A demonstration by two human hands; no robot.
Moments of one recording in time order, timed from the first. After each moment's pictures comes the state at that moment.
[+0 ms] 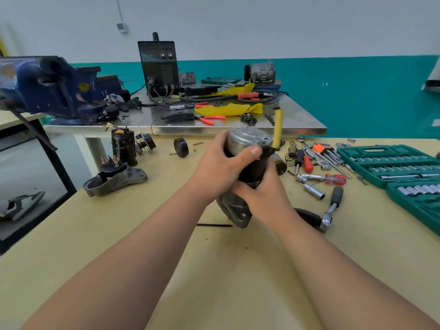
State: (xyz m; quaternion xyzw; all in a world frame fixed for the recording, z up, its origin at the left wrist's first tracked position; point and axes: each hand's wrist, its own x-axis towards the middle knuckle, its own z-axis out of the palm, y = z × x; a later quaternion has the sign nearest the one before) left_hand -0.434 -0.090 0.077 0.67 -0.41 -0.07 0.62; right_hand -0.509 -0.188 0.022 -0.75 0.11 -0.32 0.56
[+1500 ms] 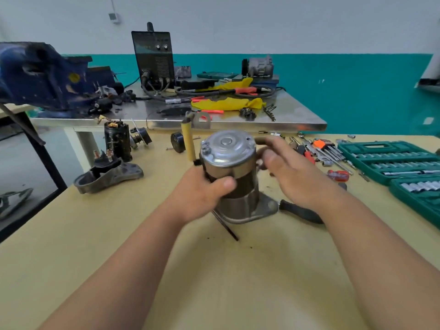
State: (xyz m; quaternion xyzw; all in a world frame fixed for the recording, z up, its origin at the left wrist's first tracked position) left_hand -0.423 -0.048 0.048 0.62 -0.52 -0.11 0.57; right_hand -0.541 -0.216 0.069 -0.88 0.07 -0.20 0.42
